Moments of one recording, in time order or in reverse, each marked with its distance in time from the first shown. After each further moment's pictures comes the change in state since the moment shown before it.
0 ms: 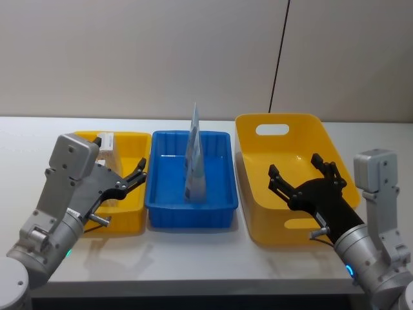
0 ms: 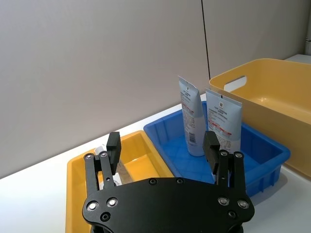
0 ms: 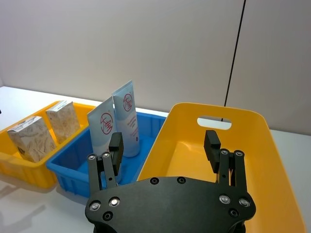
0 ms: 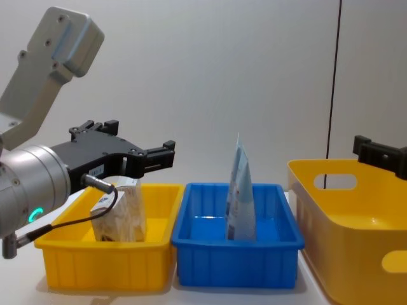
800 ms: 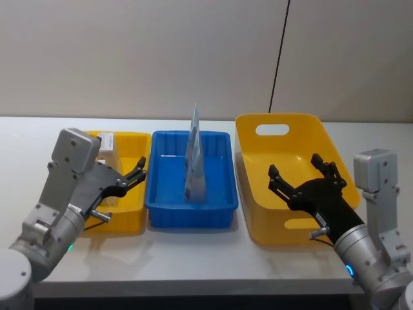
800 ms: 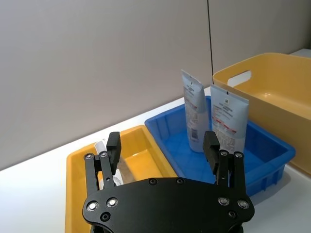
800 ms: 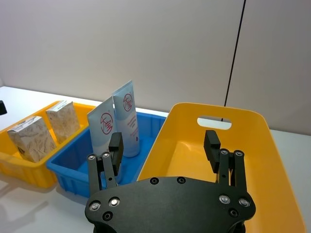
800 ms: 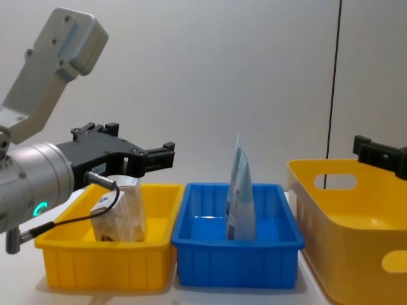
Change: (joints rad) left arm -0.020 -0.015 -0.005 0.010 -0.008 0.056 -0.003; right arm 0.000 0.000 0.000 0.000 0.000 0.000 0.000
